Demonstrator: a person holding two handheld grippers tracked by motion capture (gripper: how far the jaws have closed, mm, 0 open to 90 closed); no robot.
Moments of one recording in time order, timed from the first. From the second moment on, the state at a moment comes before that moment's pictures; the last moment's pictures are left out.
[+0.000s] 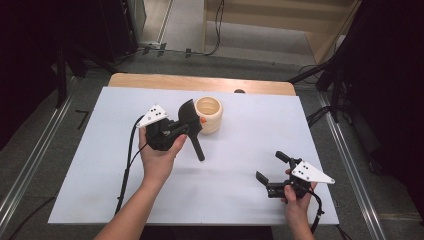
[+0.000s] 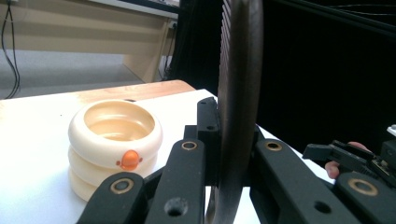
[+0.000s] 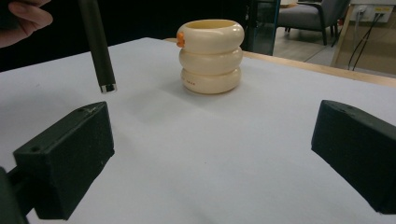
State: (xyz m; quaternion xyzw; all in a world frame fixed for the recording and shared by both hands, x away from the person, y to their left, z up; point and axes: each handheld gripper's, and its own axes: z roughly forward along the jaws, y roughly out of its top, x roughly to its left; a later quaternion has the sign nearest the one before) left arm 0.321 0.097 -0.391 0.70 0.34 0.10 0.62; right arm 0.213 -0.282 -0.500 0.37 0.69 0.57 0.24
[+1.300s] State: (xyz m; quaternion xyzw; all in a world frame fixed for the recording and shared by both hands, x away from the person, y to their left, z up) left arm 0.365 0.094 -0.364 0.69 0.35 0.11 0.62; right arm 0.199 -0.333 -0.512 0.42 0.67 0.56 0.26
